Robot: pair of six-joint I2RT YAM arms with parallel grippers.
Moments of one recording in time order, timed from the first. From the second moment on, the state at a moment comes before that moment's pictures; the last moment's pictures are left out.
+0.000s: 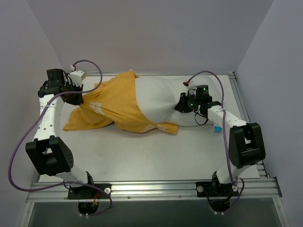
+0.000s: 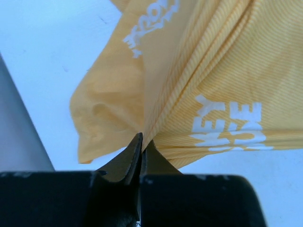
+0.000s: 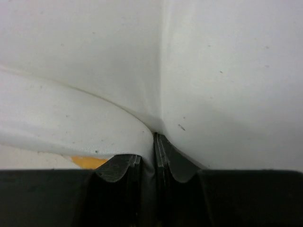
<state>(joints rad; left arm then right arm) 0.19 1.57 1.53 -0.86 0.31 0.41 0.25 1.62 1.01 -0.07 -0.42 0.08</state>
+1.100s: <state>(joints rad) 0.16 1.48 1.92 -0.79 0.23 0.37 0.04 1.54 1.06 -0.22 -0.17 0.29</state>
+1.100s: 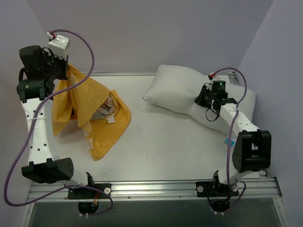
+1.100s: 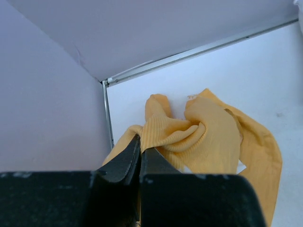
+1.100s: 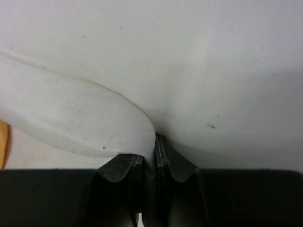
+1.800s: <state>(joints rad) 0.01 1.59 1.62 -0.90 0.24 0.39 0.12 1.55 1.18 -0.28 -0.16 0.35</state>
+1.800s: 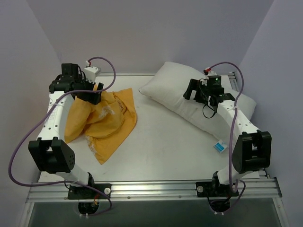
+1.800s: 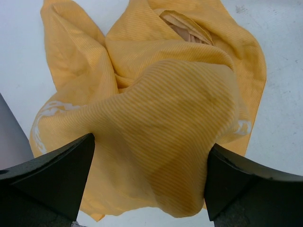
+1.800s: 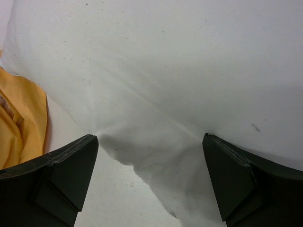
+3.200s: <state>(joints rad) 0.42 1.31 1.35 -0.95 0.06 0.11 0.01 1.38 1.22 -0.56 0.10 0.29</state>
